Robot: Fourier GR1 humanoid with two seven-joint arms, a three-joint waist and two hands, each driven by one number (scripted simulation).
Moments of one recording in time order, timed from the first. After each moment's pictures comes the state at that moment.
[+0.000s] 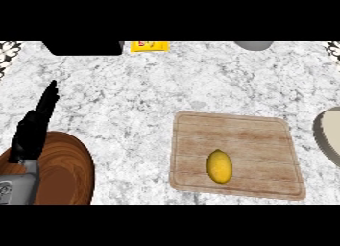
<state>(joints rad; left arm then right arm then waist) -0.15 0.26 0.09 -1.47 -0.18 0.06 0.08 -0.96 -0.60 -0.60 -0.78 1.70 0.03 1.09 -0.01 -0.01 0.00</state>
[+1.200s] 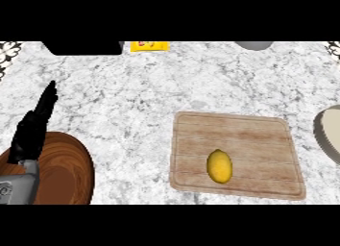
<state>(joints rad) -0.15 0.26 0.09 -1.47 -0.19 0.07 0.08 -0.73 -0.38 -0.74 -1.46 1.73 -0.14 1.12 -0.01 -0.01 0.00</state>
